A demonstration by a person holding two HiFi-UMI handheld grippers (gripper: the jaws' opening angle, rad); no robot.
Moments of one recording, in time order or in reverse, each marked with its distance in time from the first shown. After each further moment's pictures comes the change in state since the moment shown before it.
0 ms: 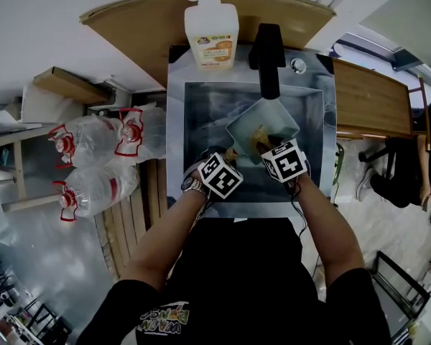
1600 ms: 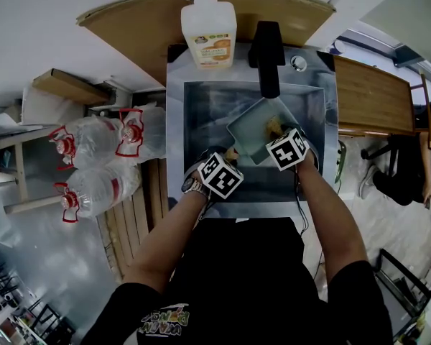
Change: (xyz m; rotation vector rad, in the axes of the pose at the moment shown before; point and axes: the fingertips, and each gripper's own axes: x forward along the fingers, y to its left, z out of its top) left arm 0.000 0.001 -0.001 -0.022 0.001 0.000; right arm 0.021 -0.066 -0.017 -0.159 0.132 -0.236
